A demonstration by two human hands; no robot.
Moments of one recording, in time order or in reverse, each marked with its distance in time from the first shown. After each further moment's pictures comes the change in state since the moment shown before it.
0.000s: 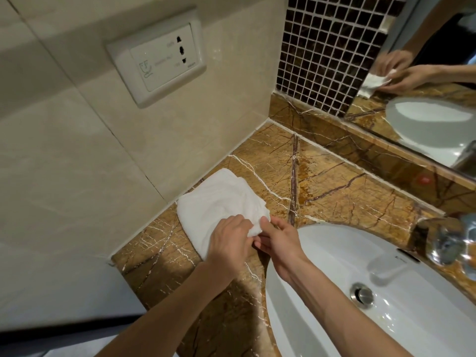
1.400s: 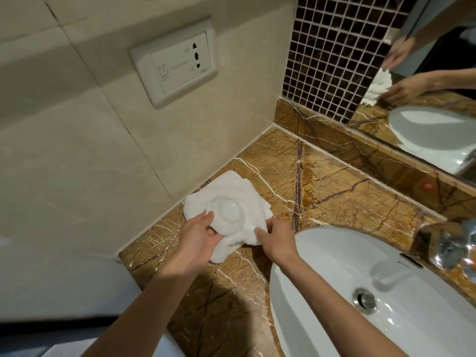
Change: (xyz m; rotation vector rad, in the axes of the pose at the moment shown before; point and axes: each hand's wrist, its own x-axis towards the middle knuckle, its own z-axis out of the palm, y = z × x) left_hand -0.006 -0.044 -0.039 -1.813 0.159 -0.897; right_hand 0.011 0.003 0.008 -1.024 0.087 -0.317
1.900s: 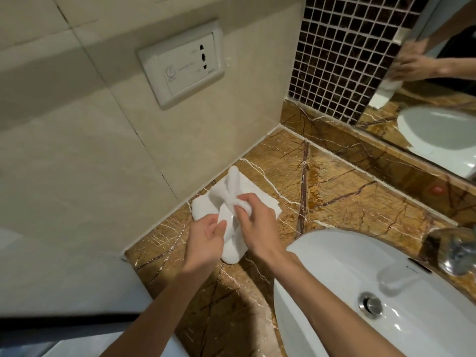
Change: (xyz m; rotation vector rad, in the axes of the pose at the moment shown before) left_hand -0.031 -0.004 0.005 0.823 0.004 0.407; right_hand -0.009 -0.047 0.015 0.189 0.056 -0.486
